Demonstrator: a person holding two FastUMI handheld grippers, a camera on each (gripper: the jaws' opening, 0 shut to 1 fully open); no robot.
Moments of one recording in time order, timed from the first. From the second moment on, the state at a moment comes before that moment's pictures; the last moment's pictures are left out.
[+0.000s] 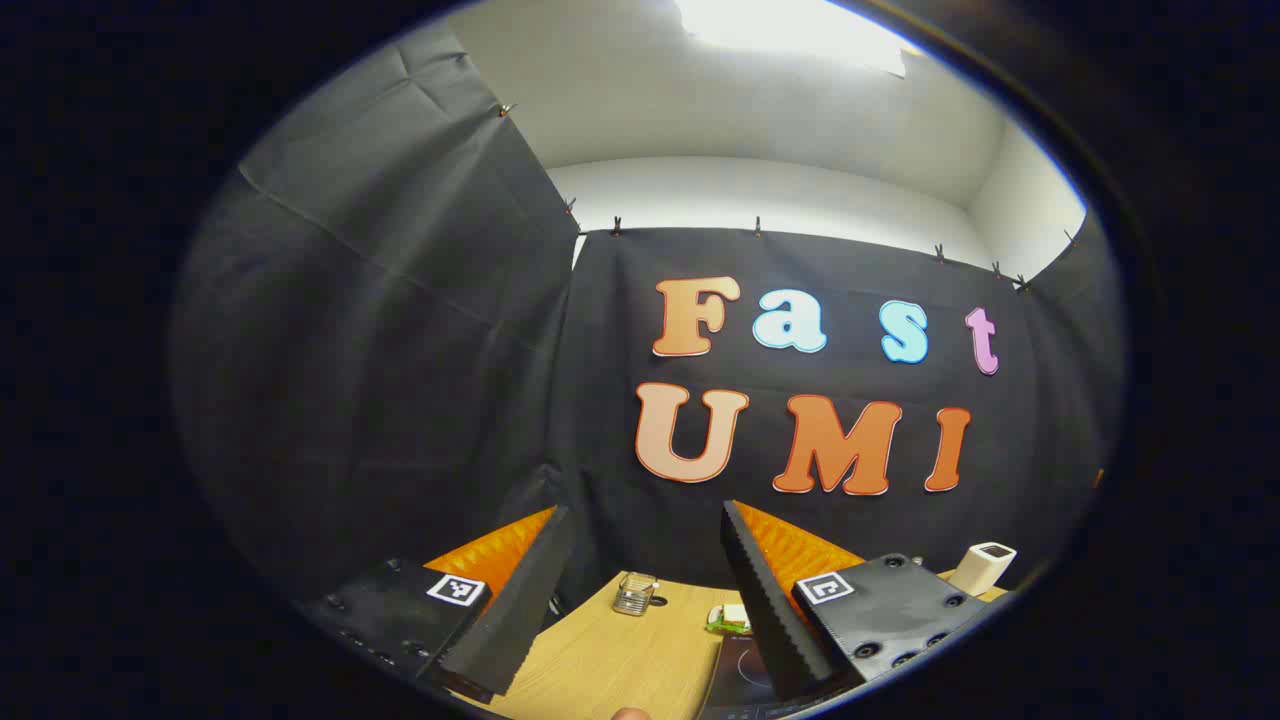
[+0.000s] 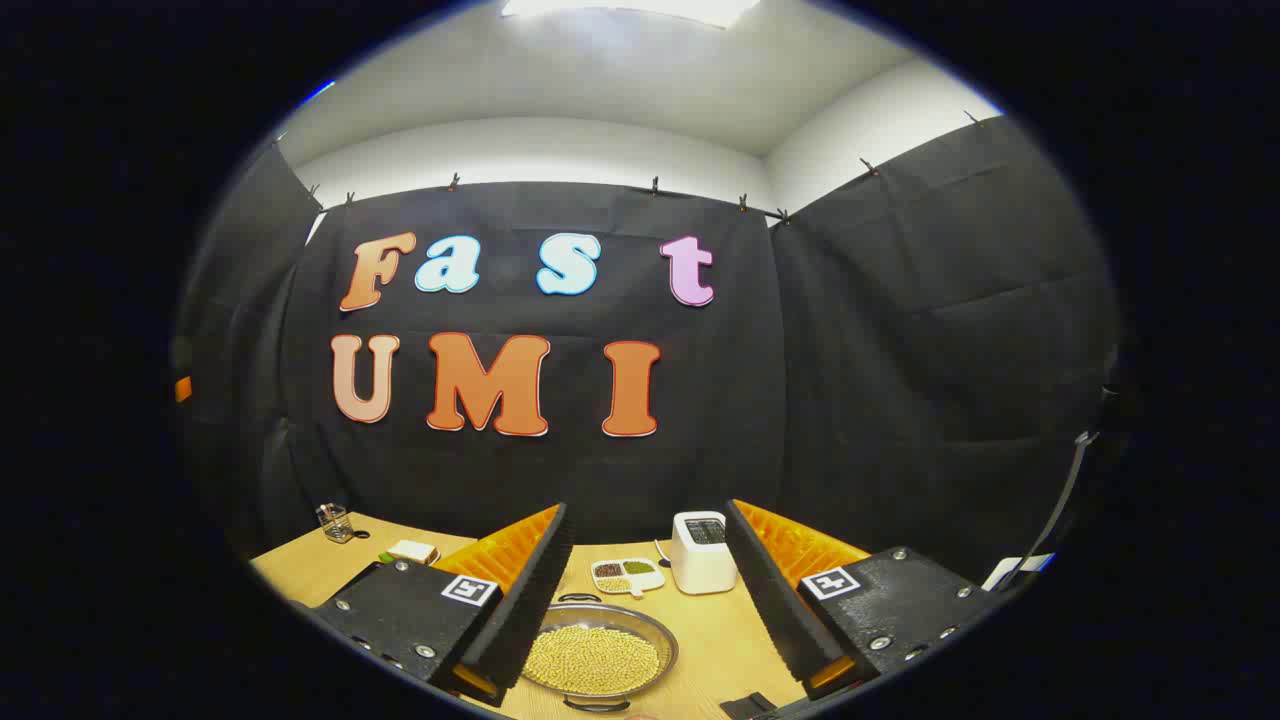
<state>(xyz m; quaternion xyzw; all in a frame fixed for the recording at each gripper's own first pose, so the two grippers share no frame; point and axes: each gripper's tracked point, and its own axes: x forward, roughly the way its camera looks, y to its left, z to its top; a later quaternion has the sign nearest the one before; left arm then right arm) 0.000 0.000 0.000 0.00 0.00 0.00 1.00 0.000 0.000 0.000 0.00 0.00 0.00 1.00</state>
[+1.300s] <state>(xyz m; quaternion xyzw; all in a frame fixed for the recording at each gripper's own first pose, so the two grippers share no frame) -0.013 -0.035 0.023 0.01 0.00 -0.04 1.00 -0.021 0.011 0.019 -0.02 0.01 0.03 1.00</state>
